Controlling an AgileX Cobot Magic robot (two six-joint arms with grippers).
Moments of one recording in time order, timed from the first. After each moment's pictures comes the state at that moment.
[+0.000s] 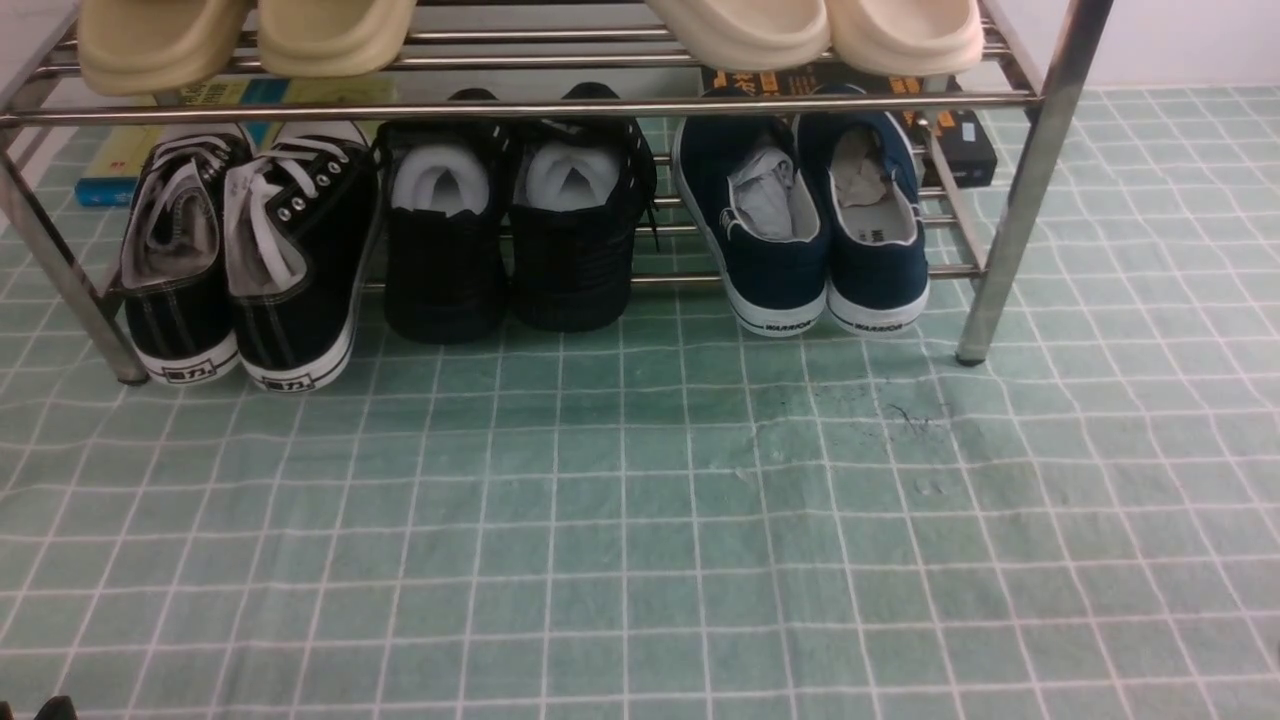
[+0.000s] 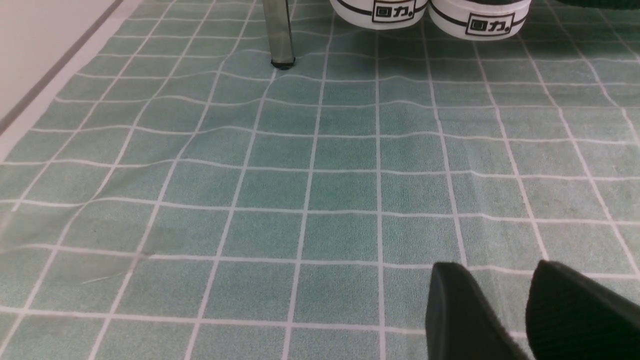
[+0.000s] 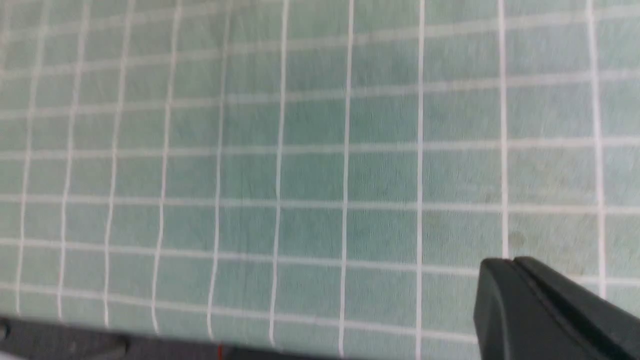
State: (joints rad) right arm 0.01 0.84 -0.64 0.45 1.04 -0.07; left arm 0.01 -0.01 0.02 0.16 0.36 -0.12
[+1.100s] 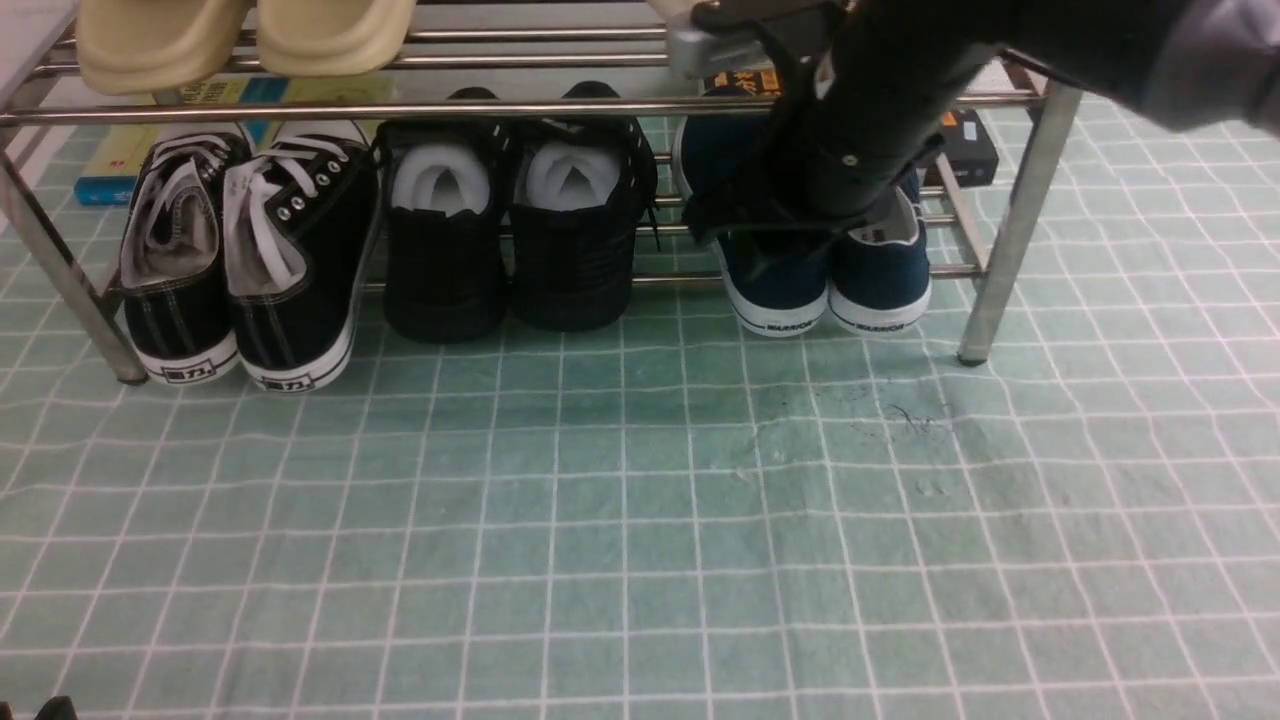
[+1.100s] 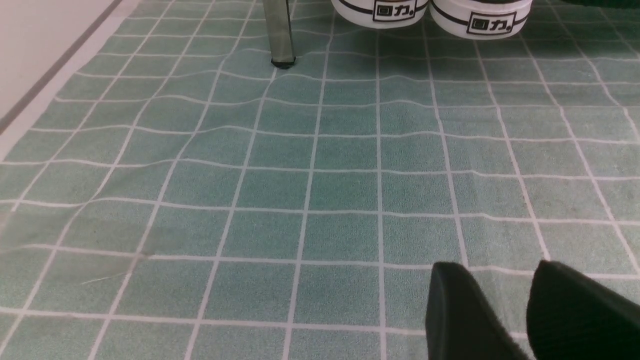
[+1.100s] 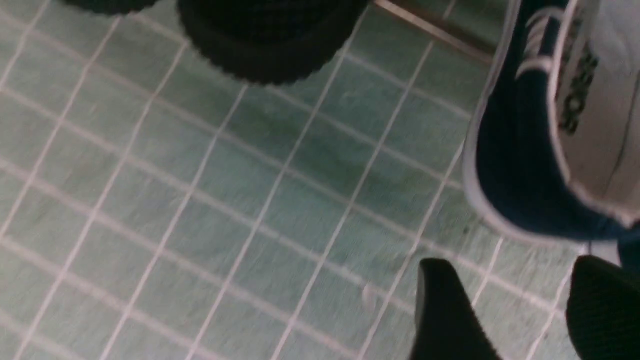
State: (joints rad) right arm 0.57 2.02 -1.99 -0.01 1.09 0.15; left arm 0.01 -0.01 0.02 0.16 0.36 -0.12
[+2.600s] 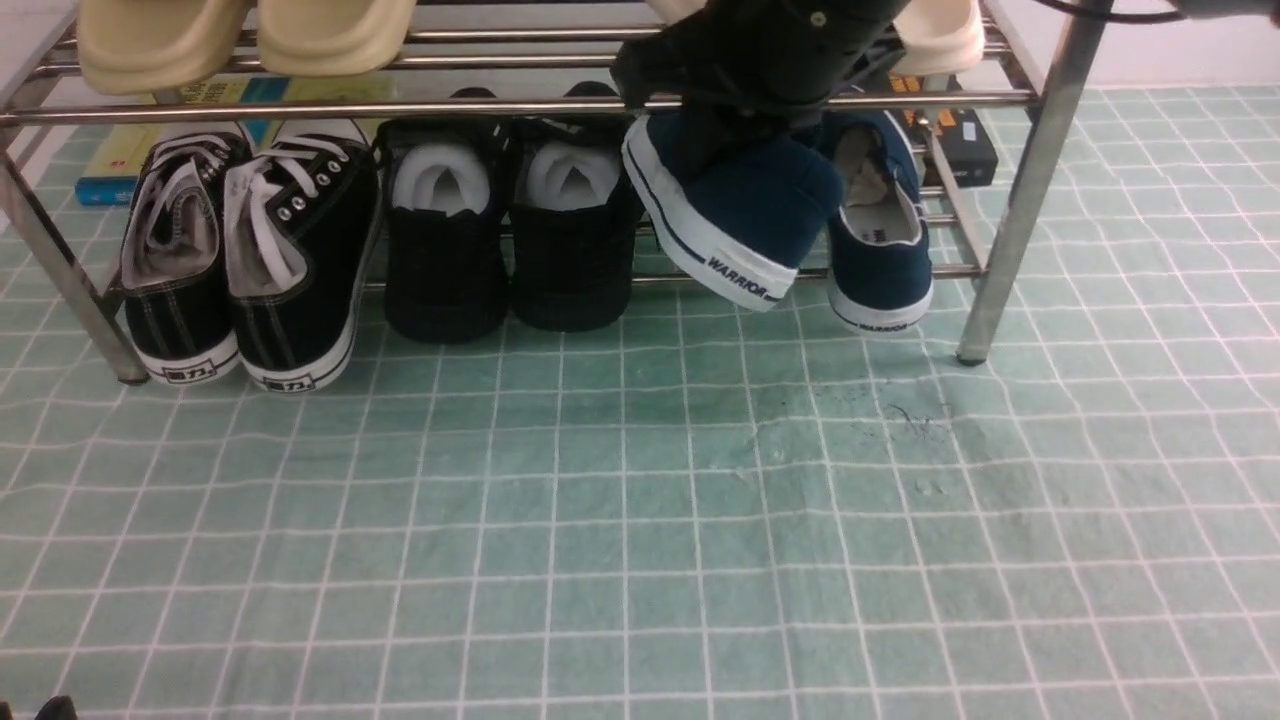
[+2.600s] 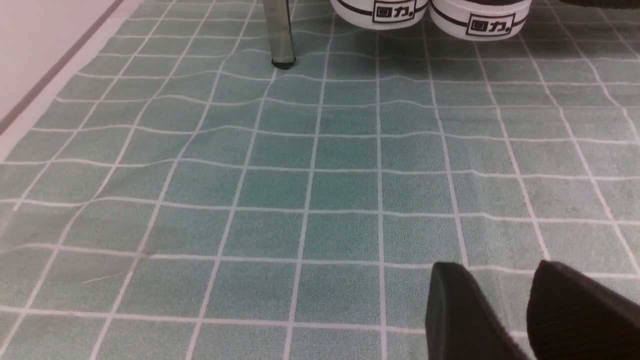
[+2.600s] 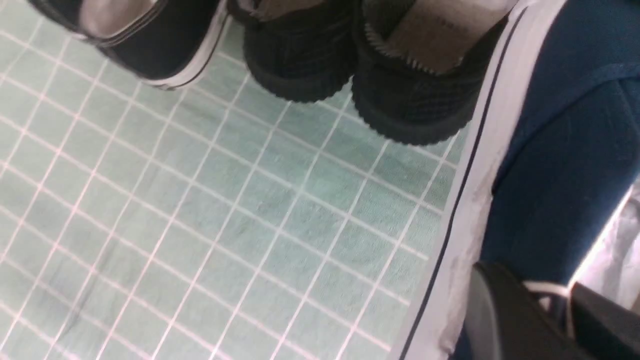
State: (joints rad) right arm 0.59 1.96 -2.21 0.18 1.27 0.17; left arm 0.01 -0.01 0.02 0.16 0.36 -0.12
